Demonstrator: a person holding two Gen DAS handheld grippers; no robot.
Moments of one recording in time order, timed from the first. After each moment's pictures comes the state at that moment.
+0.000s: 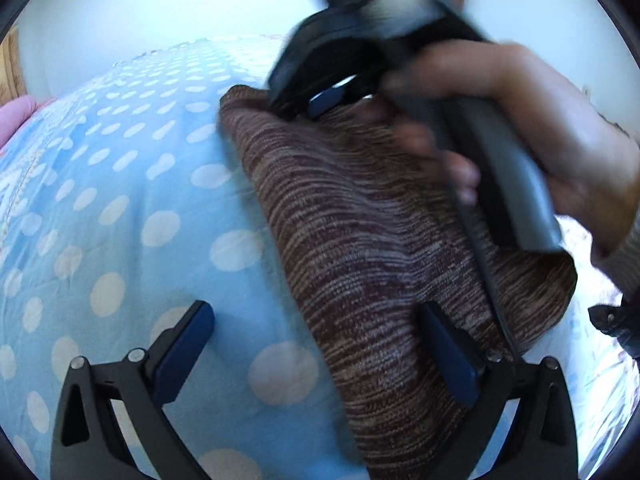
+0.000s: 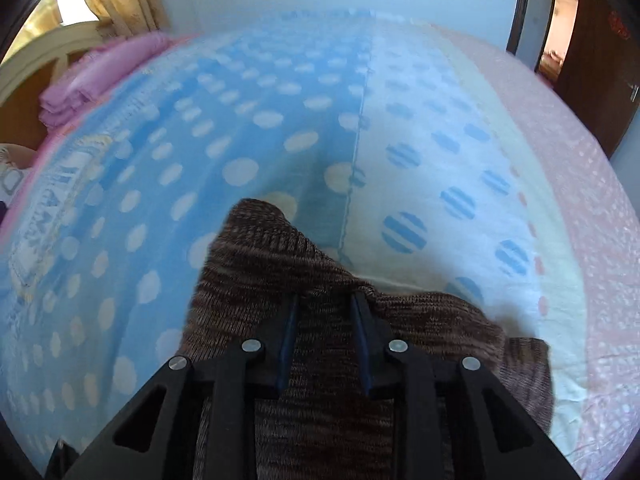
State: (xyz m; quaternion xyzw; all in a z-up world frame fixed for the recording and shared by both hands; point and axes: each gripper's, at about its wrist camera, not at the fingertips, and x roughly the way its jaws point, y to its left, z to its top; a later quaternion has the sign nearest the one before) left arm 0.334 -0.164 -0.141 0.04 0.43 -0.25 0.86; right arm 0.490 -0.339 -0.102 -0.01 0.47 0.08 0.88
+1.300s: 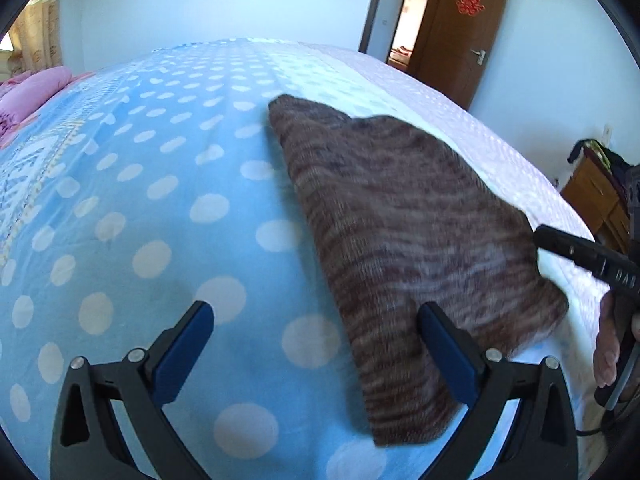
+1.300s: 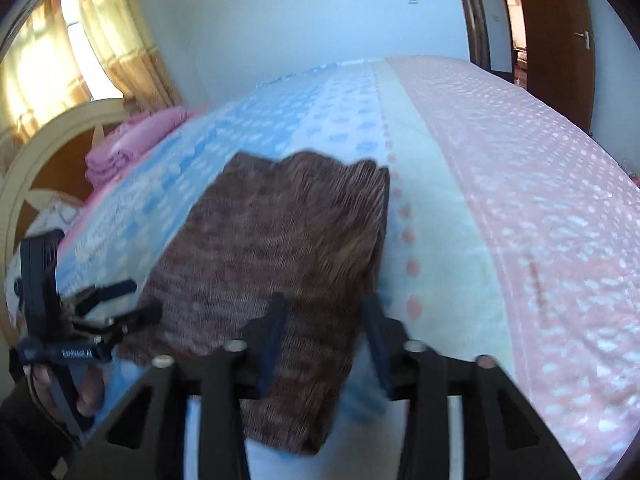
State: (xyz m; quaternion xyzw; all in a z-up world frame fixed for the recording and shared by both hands) left arm 0.325 -0.144 -0.130 0.00 0.43 -0.20 0.88; right arm 0.301 -0.459 -0.095 0.11 0.39 0.08 0.91
